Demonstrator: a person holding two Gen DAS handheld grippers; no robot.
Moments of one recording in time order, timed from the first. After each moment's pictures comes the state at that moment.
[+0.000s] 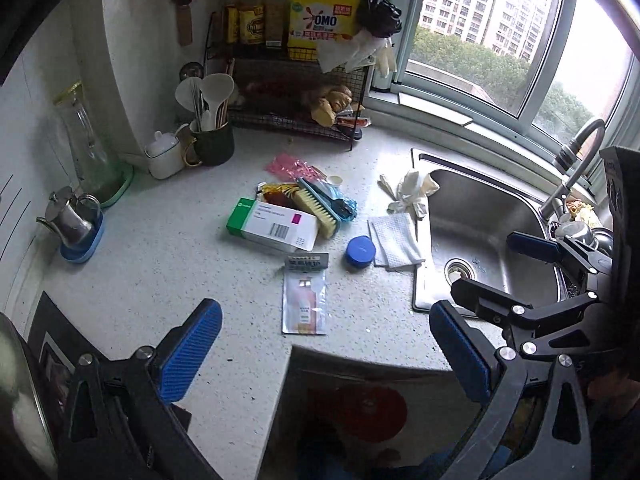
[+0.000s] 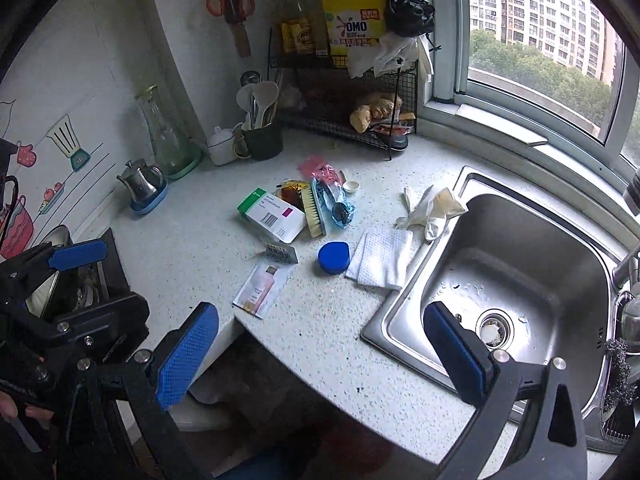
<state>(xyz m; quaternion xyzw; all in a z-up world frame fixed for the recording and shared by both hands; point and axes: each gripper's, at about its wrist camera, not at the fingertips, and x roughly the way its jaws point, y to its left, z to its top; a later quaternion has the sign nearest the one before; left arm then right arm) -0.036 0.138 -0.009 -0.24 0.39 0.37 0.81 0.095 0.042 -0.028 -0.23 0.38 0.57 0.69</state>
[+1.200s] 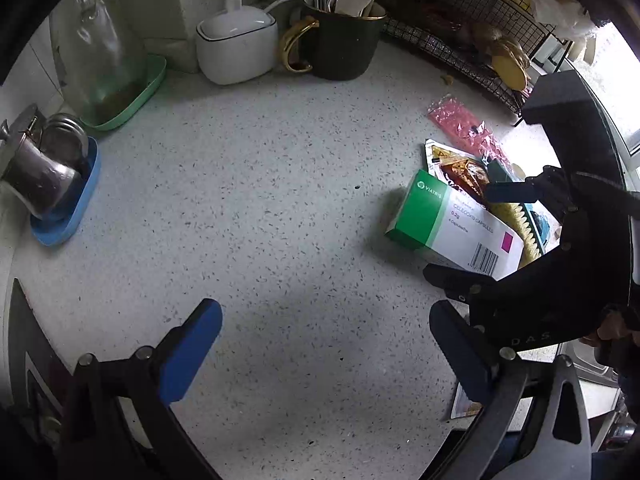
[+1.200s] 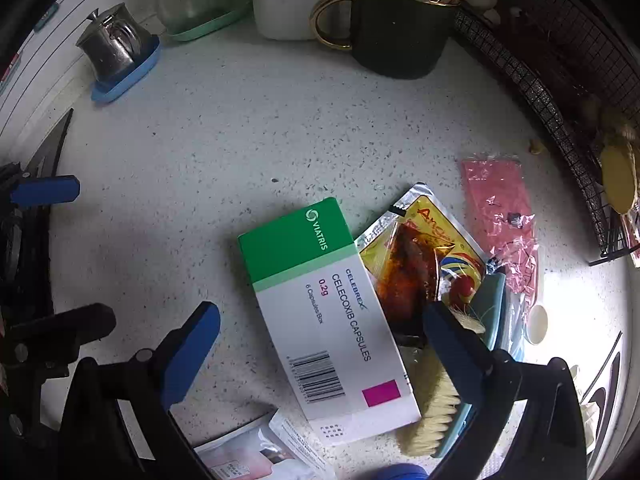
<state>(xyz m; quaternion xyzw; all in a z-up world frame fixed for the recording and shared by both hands) -0.084 0.345 -0.147 -0.36 0.47 0.40 0.70 0.043 0.333 -0.175 -0.49 0.39 0.61 0.49</state>
